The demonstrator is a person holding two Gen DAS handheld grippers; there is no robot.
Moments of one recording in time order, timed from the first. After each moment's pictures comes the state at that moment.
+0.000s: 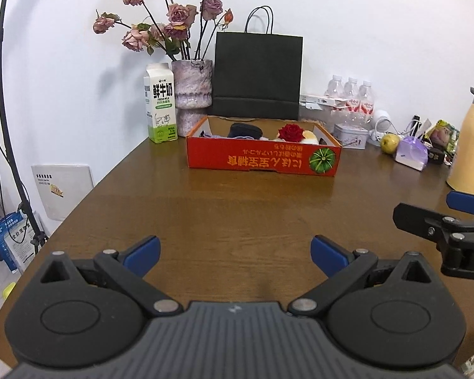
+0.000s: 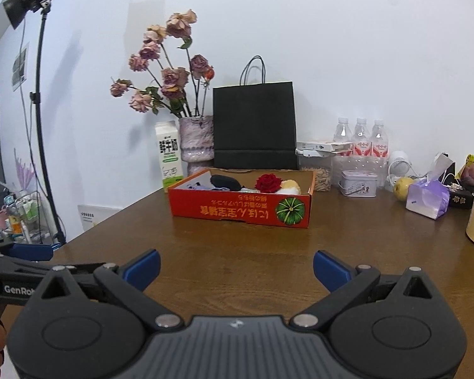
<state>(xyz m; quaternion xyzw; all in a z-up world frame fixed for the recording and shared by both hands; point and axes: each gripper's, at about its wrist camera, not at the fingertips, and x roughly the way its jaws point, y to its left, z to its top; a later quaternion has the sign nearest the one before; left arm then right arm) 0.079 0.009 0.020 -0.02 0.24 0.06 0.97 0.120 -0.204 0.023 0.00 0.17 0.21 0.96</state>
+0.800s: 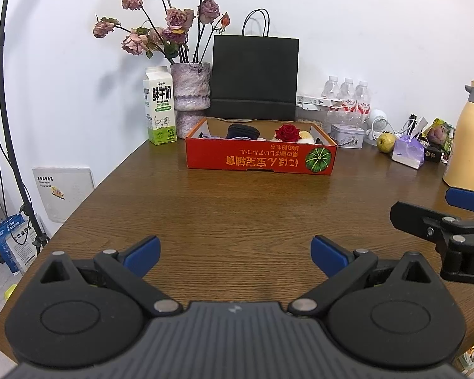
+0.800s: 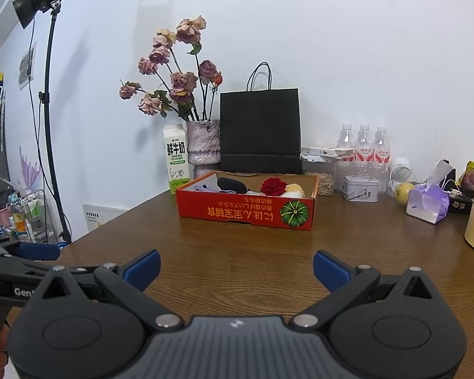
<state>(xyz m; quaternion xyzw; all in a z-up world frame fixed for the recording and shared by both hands) 0.071 0.004 0.020 -0.02 0.24 0.06 0.97 0.107 -0.206 0.026 -0.01 0.16 0.22 0.96</state>
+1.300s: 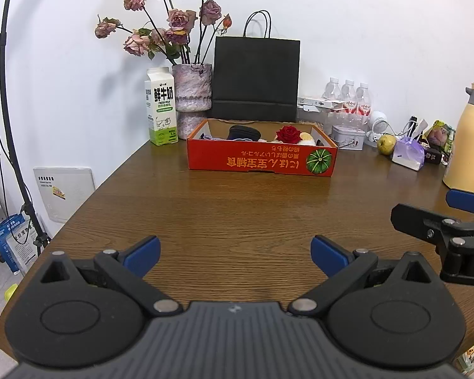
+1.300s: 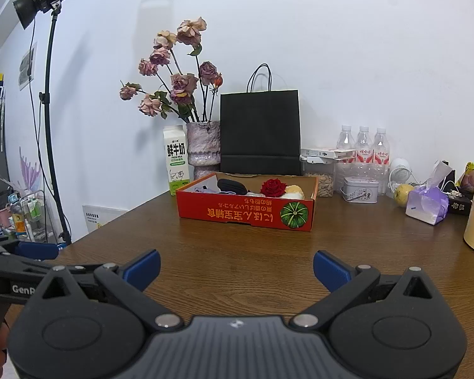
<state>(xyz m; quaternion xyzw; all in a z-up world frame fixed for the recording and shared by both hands) 0.069 0.006 0.021 -0.02 0.24 0.07 0.97 0.106 -0.207 0.026 -0.01 0.16 0.22 0.96</state>
